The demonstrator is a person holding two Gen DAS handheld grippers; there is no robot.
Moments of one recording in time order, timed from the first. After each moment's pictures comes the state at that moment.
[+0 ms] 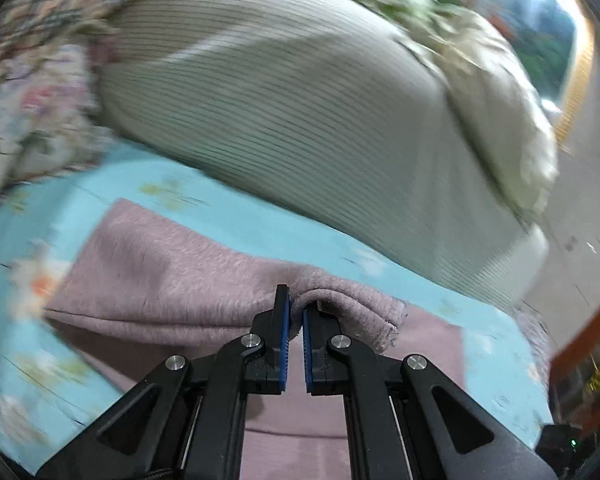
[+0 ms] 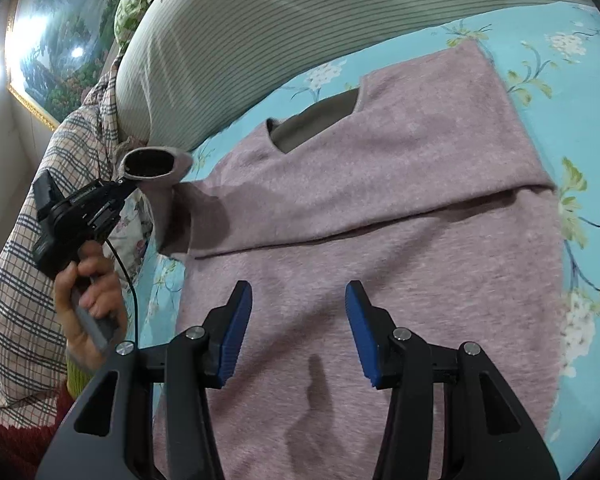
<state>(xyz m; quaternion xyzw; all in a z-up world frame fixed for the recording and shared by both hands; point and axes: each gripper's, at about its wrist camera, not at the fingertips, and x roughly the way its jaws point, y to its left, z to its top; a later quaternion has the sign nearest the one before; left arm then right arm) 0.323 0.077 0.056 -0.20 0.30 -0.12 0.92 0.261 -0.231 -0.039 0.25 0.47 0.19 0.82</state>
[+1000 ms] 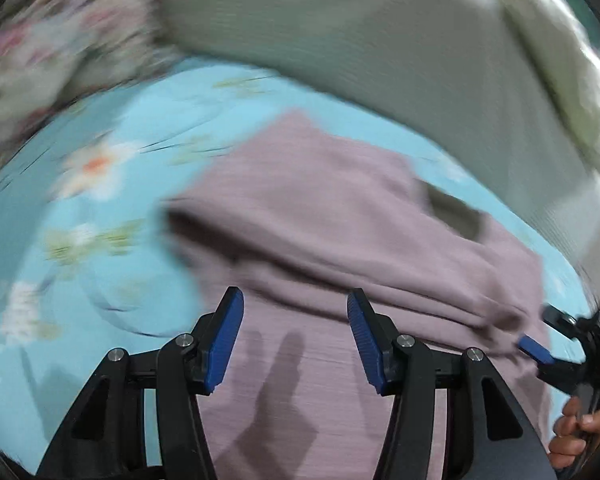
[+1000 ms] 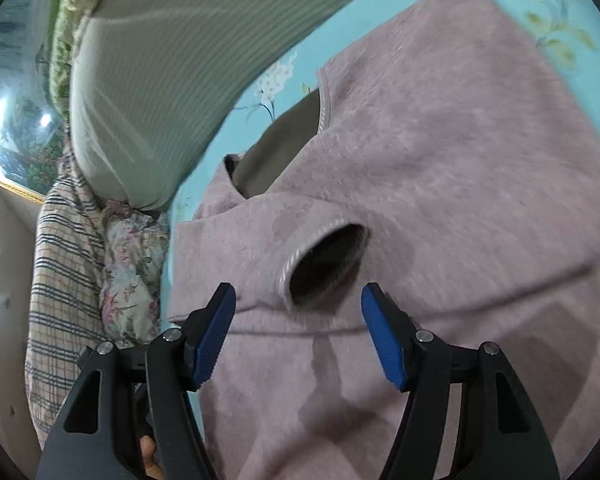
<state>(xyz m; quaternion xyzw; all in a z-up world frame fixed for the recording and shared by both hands) 0.287 0.116 -0.041 -0.17 0.40 0.02 0.90 0.355 -0.230 -0.089 0.37 0.51 0.17 0.76</state>
